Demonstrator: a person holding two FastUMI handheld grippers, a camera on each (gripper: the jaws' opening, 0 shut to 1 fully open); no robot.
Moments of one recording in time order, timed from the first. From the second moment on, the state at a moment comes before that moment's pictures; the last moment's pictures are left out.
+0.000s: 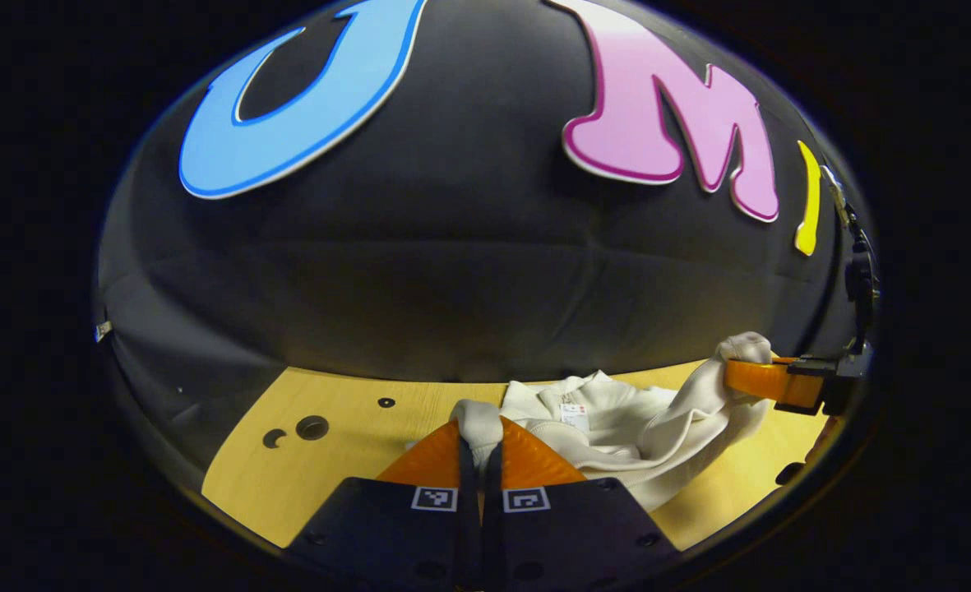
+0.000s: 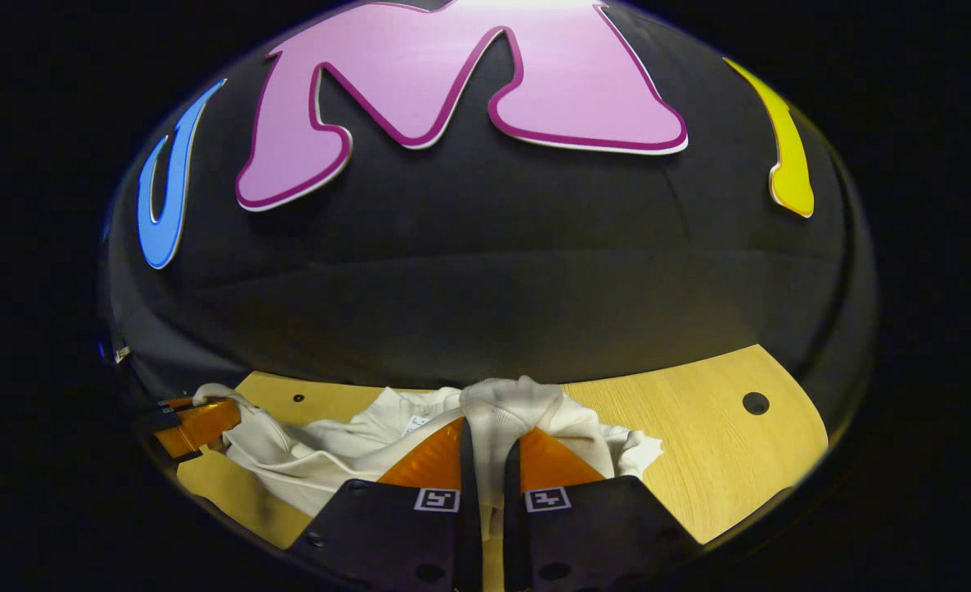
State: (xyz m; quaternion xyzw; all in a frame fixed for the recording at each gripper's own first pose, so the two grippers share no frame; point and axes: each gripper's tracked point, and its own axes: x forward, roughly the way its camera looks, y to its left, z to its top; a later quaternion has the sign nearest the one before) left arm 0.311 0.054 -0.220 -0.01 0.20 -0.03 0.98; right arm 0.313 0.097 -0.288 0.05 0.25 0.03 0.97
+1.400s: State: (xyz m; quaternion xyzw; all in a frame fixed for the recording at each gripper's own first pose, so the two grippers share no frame) left arm 0.302 0.051 -0.163 0.03 0.10 0.03 0.99; right arm 0.297 0.039 -0.270 0.01 0.22 0.00 0.98
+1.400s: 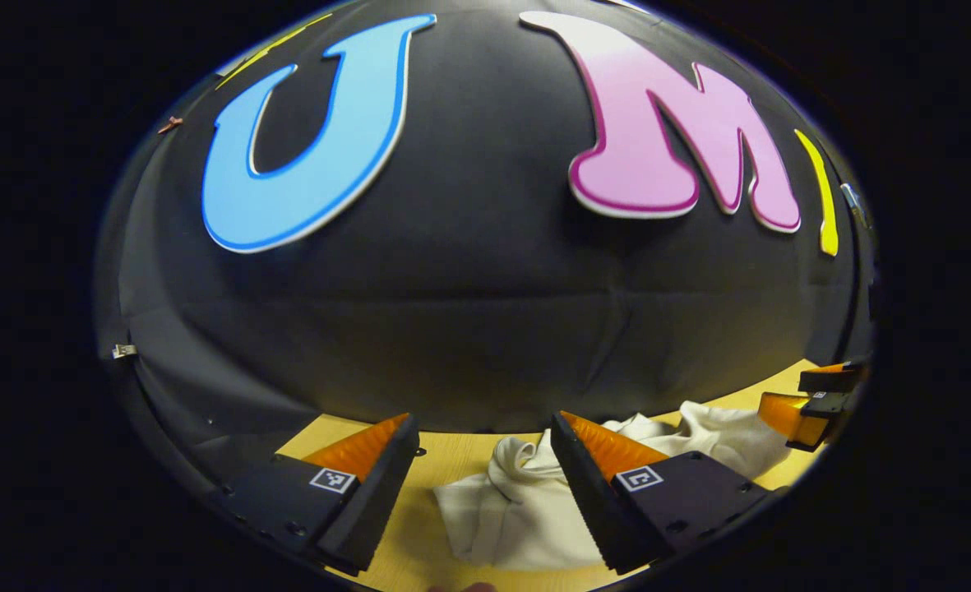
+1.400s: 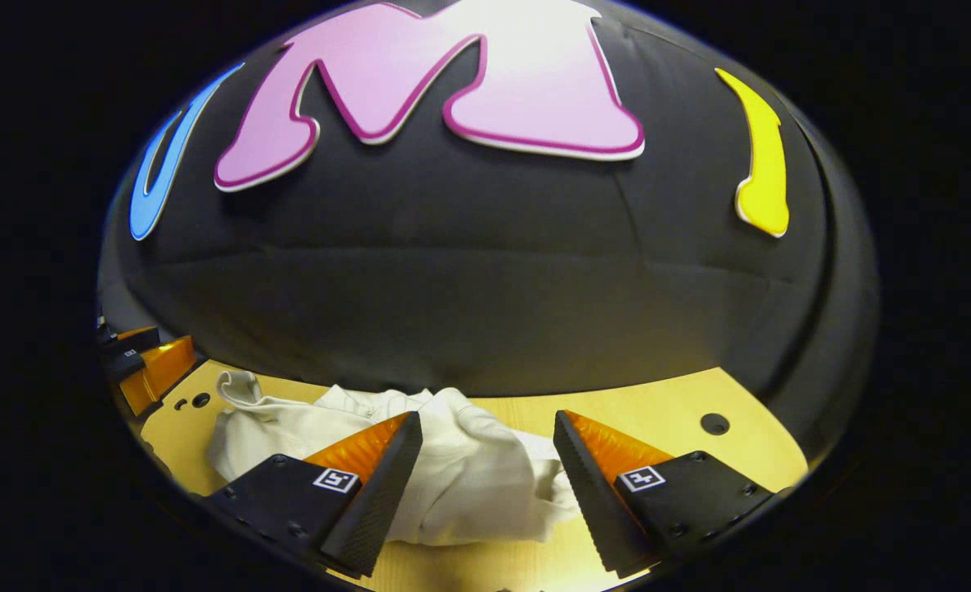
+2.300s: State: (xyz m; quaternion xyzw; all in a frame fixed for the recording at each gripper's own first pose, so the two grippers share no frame) left arm 0.049 0.015 -0.047 -0.01 0.07 -0.03 1.00; right arm 0.078 0.031 -0.111 -0.01 0.18 0.02 0.98
